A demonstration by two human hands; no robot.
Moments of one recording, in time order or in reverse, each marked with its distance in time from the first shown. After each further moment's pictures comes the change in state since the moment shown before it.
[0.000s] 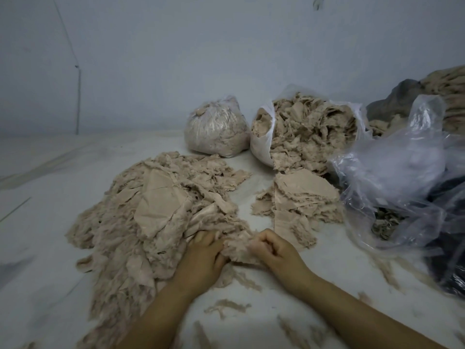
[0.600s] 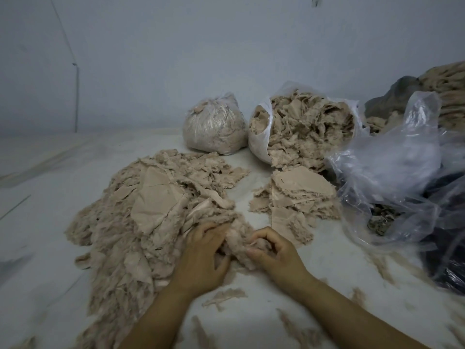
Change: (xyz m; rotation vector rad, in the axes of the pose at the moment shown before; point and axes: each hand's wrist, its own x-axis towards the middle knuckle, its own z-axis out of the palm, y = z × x) left_hand -0.004 0.009 -0.002 -0.030 0.098 -0.014; right_hand -0.010 0.001 0.001 0.126 0.075 -0.140
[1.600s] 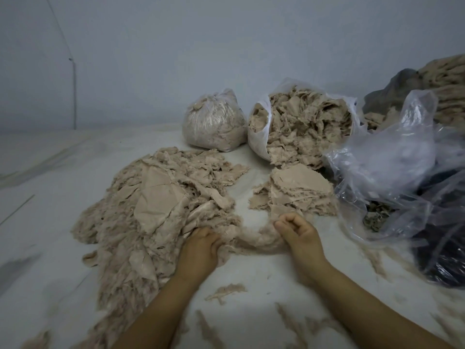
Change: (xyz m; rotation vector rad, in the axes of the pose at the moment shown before) left_hand 0.009 0.001 0.000 -0.005 -0.059 -0.191; right_hand 0.008 -0.006 -0.025 0.362 0.299 0.189
